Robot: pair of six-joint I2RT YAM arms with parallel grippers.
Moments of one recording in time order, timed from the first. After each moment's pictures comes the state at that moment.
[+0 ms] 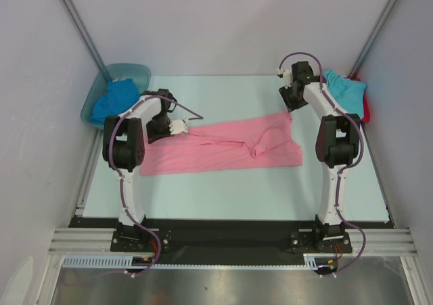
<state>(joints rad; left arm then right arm) -0.15 2.16 1.67 -1.11 -0.18 1.18 0.11 2.22 1.95 -0.73 0.04 -0.33</state>
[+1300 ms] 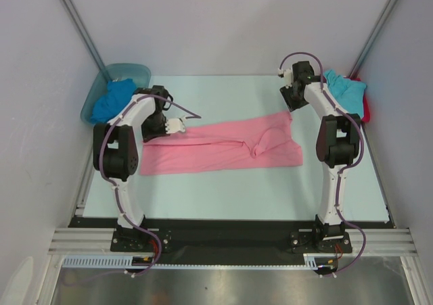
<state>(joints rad) -0.15 2.01 1.63 -1.19 -0.17 1.20 0.10 2.22 1.95 -0.73 0.05 -0.35</state>
